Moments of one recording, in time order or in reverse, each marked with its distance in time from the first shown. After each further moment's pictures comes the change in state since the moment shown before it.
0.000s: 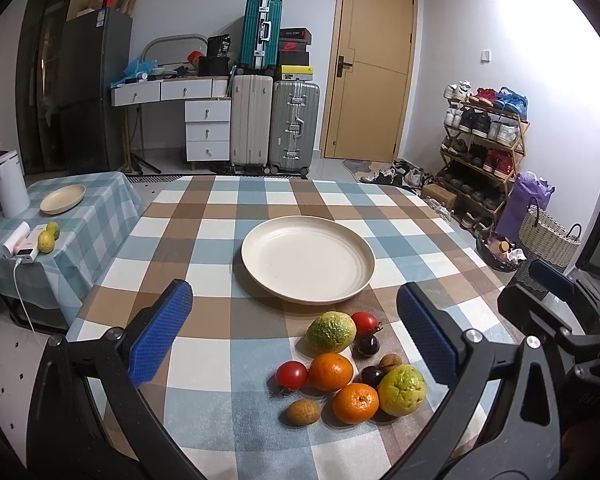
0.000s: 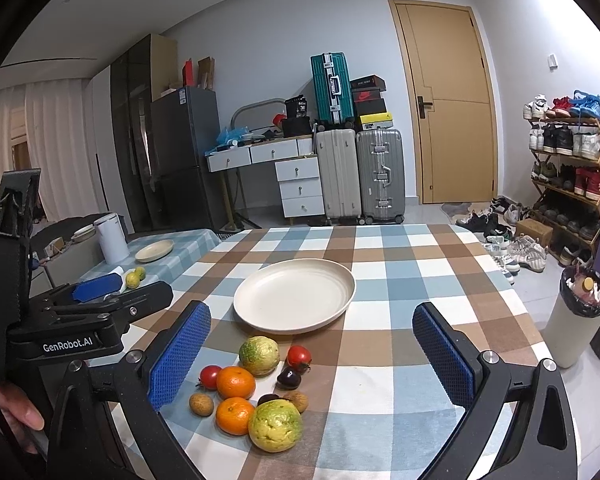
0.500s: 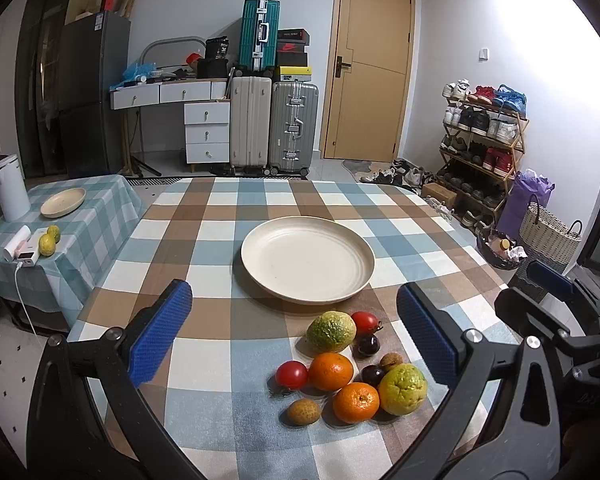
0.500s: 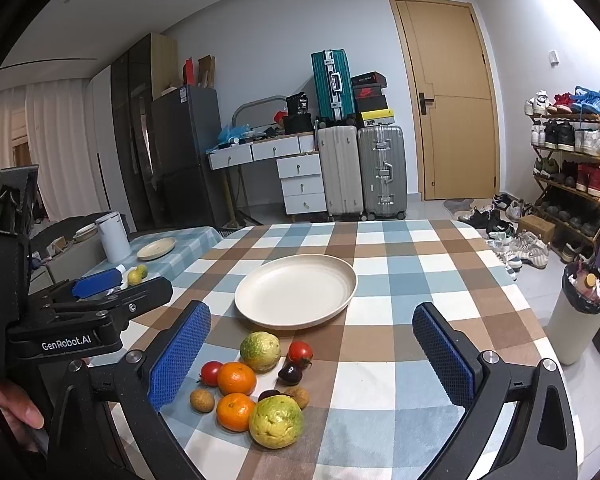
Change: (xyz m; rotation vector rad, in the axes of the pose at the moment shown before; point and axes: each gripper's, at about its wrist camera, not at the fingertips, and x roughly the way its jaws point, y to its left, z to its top) left arm -0.001 0.001 0.001 -0.002 0.001 0.000; right arm 0.001 -0.001 -0.003 0.005 0.011 0.012
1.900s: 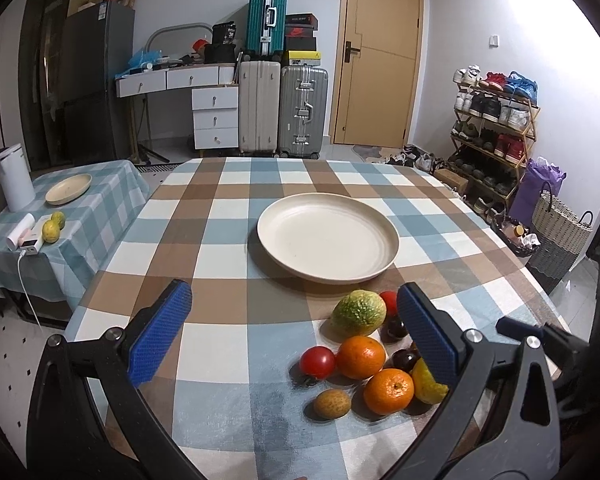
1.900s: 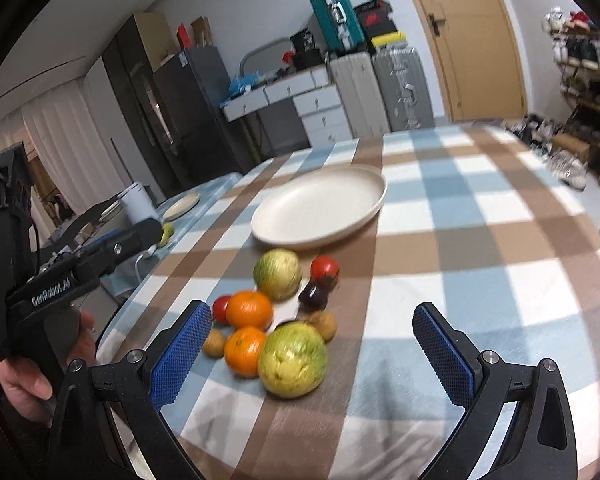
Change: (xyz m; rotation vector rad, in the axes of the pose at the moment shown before) left arm 0.023 0.025 -0.018 -0.003 0.051 0.031; right arm 0.050 -0.019 -0.054 0.141 0.266 0.173
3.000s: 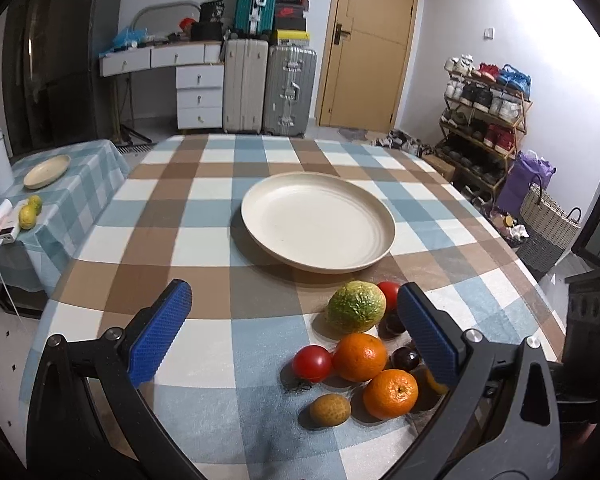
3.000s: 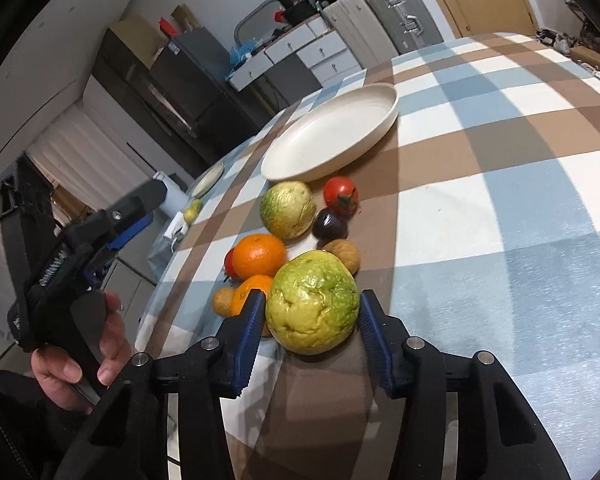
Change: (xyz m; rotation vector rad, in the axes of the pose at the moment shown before) left arm 0.046 -0.007 -0.003 -0.002 0.095 -0.068; right arm 0.030 -0.027 -0.019 0.196 0.134 0.174
